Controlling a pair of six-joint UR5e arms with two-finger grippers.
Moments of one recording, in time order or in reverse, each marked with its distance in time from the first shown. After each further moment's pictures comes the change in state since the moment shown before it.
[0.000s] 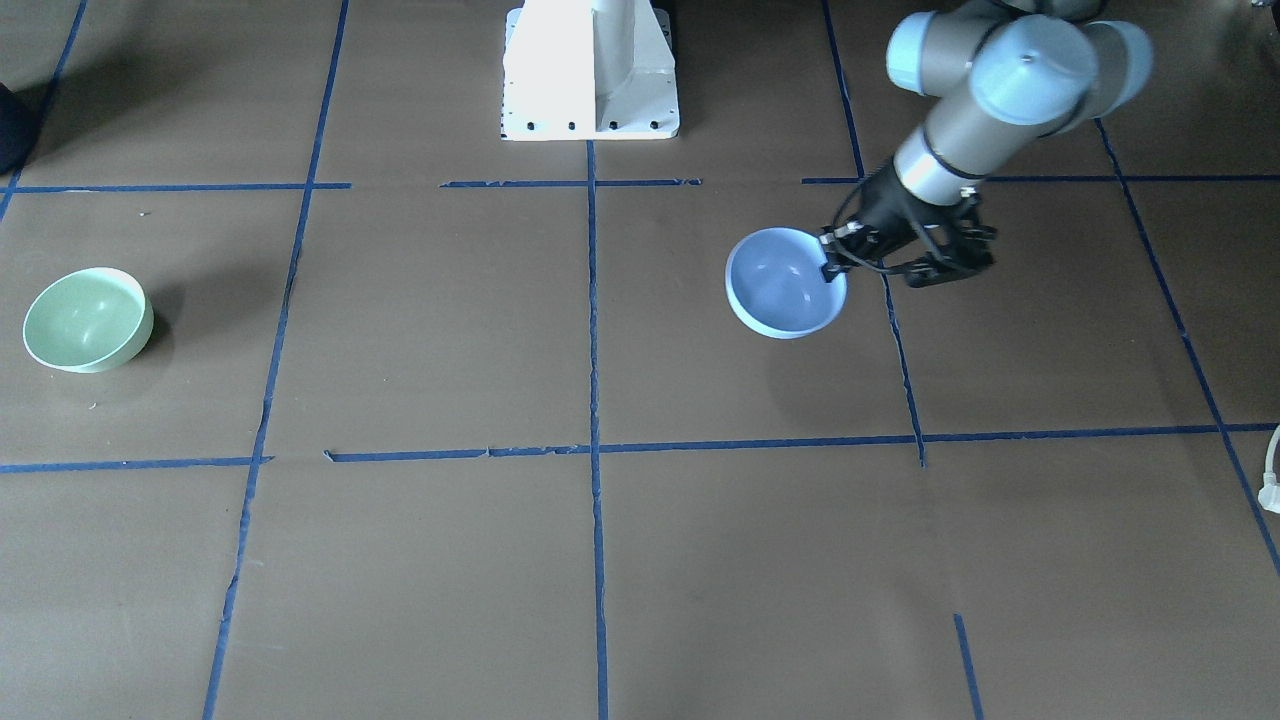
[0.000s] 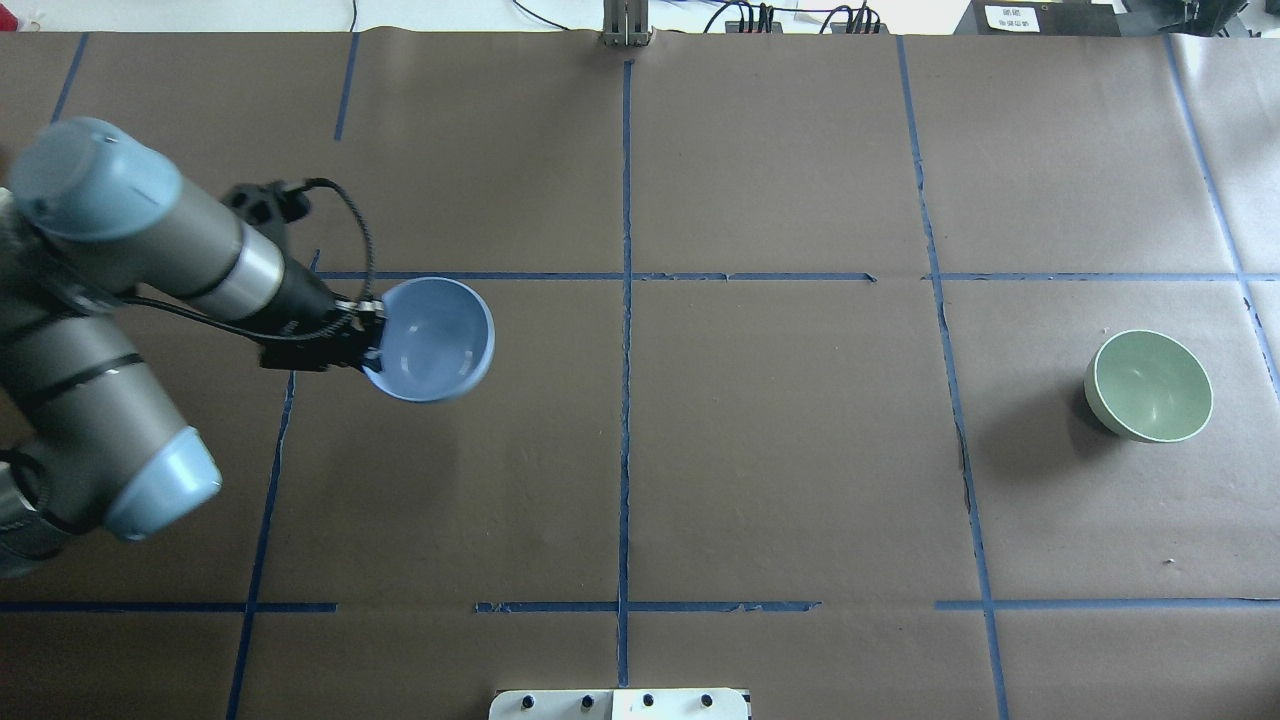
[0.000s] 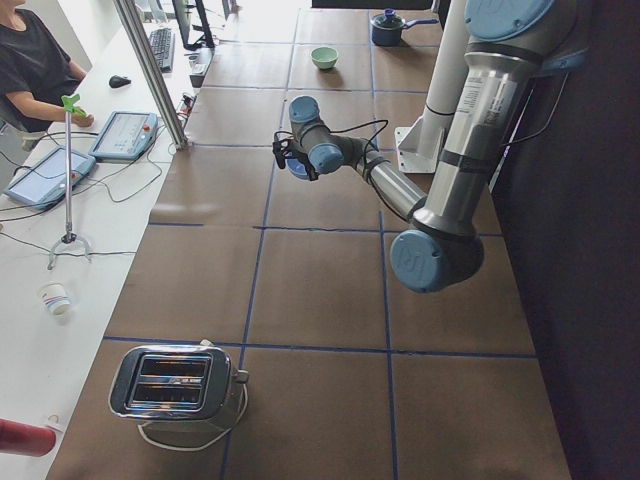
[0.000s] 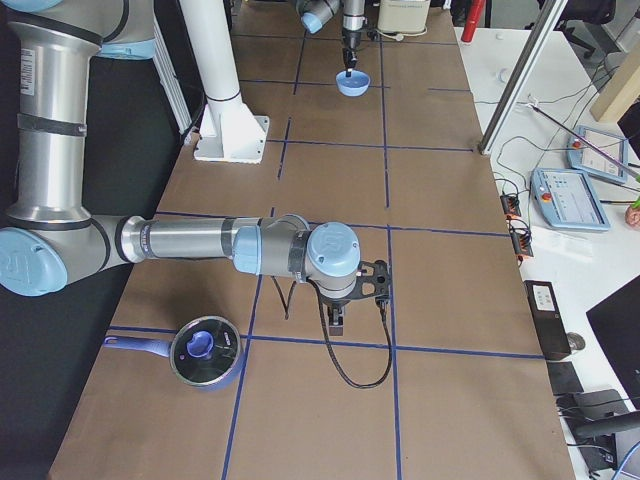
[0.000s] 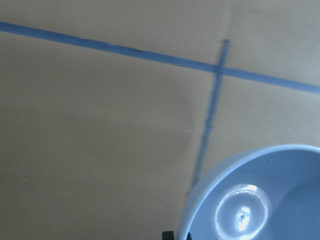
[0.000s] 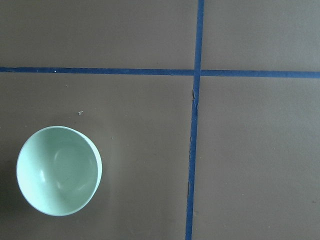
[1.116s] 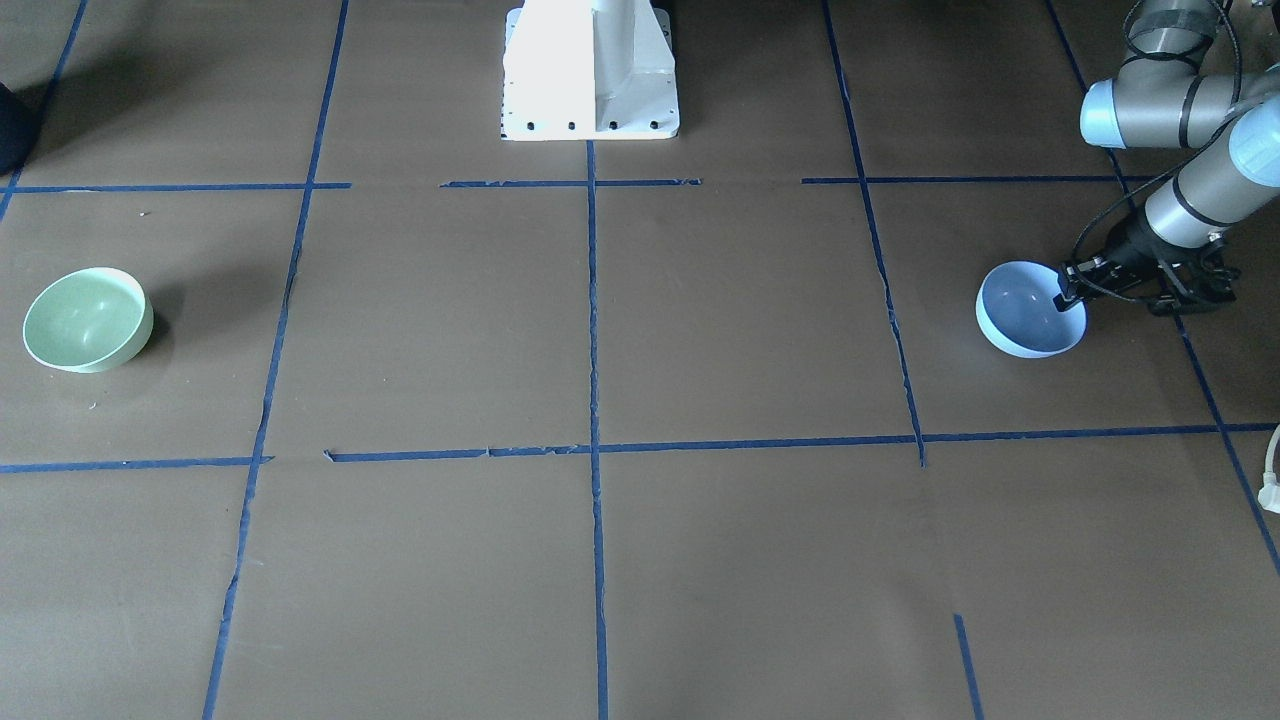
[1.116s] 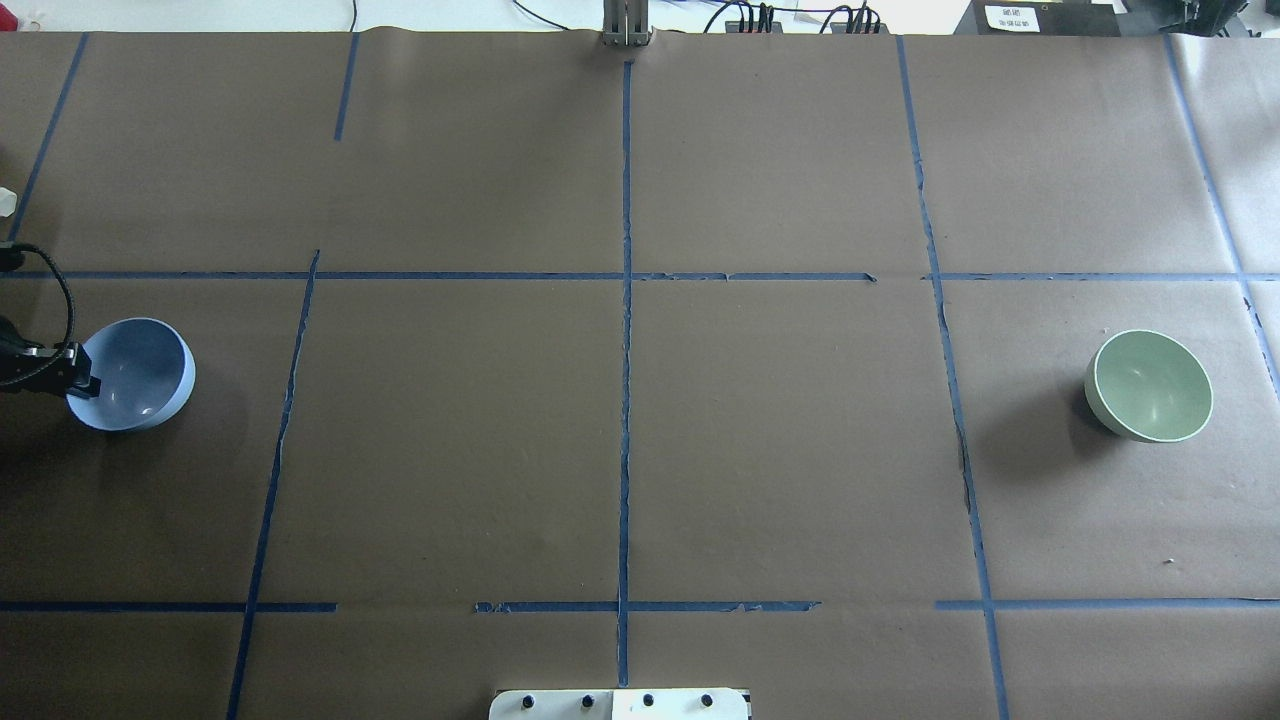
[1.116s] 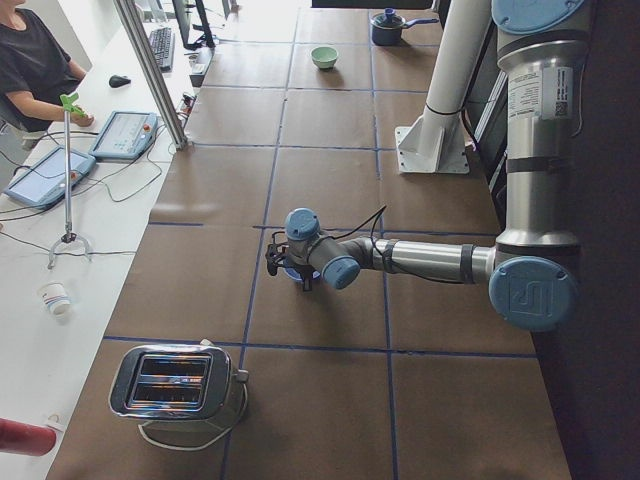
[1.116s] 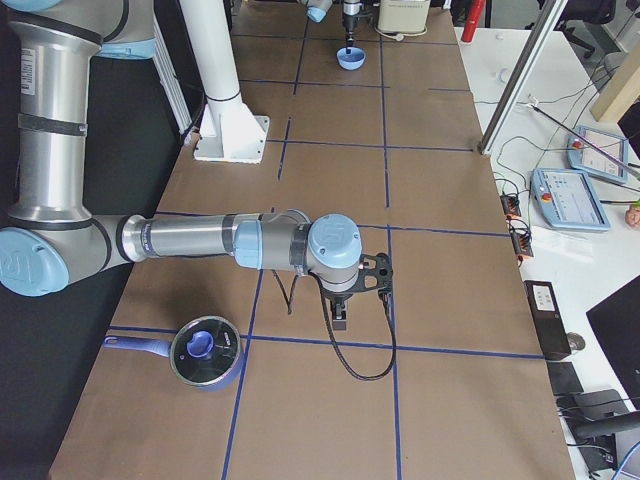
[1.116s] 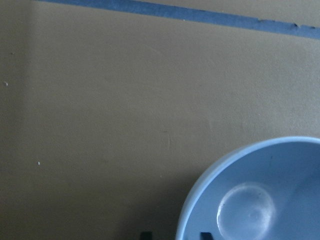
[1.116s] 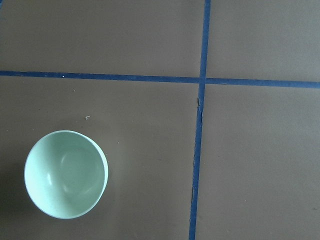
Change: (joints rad) left arm -0.304 0.459 0.246 -0.409 -0.113 0.570; right arm 0.000 0.007 0.020 0.000 -0.001 0.002
